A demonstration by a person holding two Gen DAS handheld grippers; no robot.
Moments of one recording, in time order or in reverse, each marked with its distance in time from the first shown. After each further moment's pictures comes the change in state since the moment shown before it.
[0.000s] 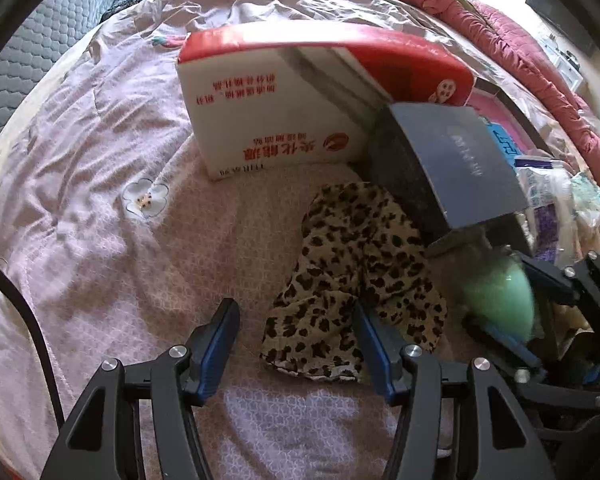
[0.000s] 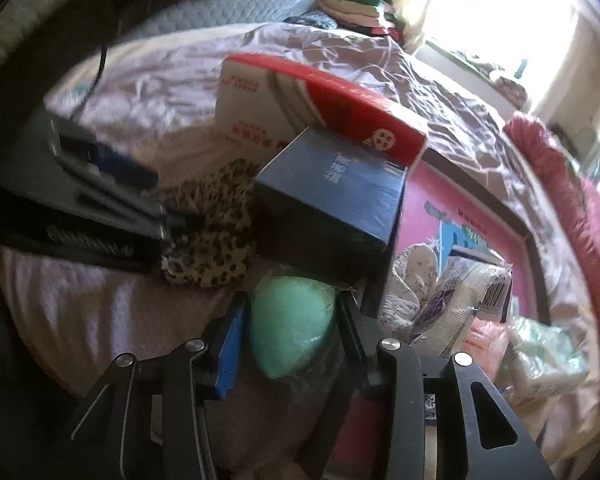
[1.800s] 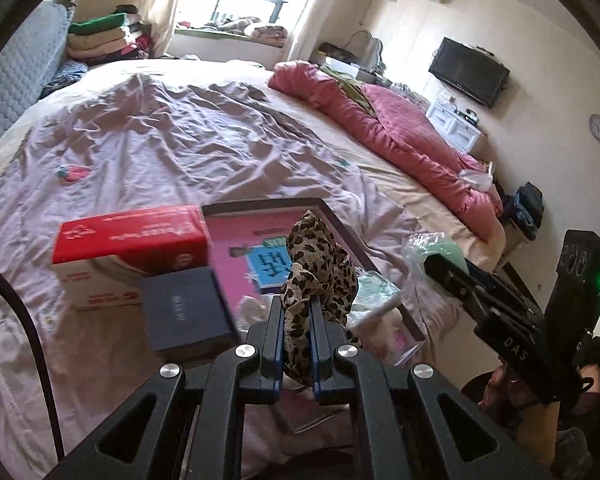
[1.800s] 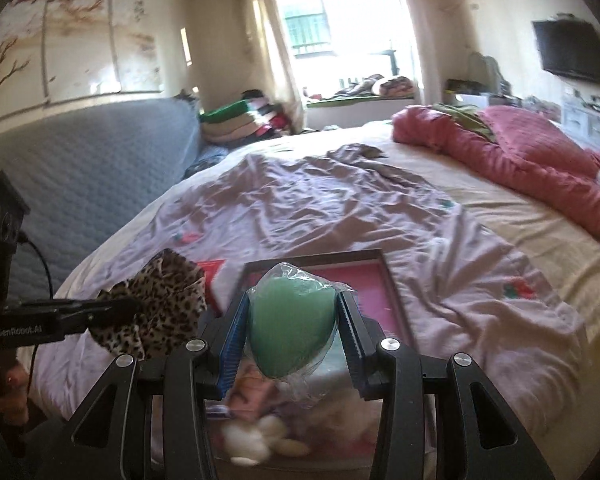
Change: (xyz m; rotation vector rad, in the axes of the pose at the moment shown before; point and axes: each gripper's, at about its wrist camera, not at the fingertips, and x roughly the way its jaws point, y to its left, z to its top) left arm -0.130 -0.127 0.025 0.071 -0.326 -0.338; right arm -0.167 -0.179 -0.057 0.535 -0.413 -0.058
